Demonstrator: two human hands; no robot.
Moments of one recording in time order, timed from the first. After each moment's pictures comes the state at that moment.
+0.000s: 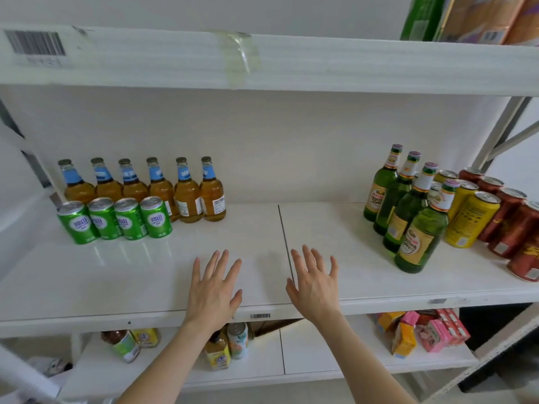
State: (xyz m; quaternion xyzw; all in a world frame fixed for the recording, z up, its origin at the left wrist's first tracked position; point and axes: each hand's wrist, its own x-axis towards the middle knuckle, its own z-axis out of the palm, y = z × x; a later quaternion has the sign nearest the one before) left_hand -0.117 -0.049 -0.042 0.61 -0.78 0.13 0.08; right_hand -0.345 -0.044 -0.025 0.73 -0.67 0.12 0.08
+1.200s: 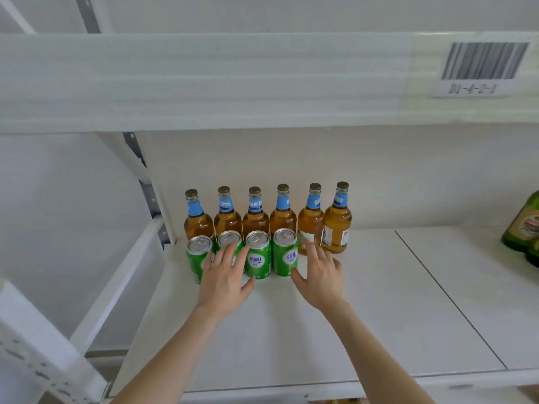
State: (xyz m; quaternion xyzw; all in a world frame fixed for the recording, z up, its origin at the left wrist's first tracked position) left_hand 0.218 -0.197 -0.013 0.59 -0.78 0.13 0.18; right_hand -0.005 -0.198 -0.010 0.70 -0.67 0.24 -0.04
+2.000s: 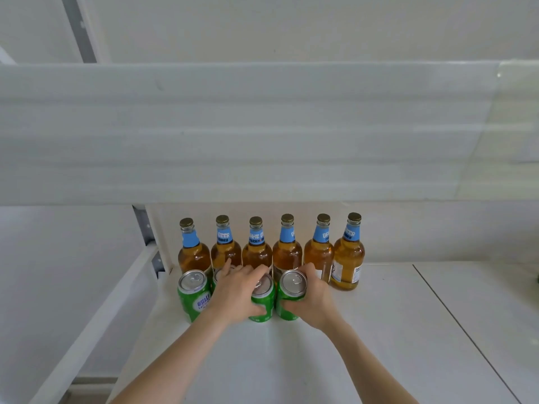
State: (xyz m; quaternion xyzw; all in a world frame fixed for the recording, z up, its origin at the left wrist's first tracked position) left_hand 0.201 -0.279 0.002 0.55 -0.82 0.02 0.11; right_hand -0.006 -0.278 -0.024 0.68 -0.59 0.33 -0.27
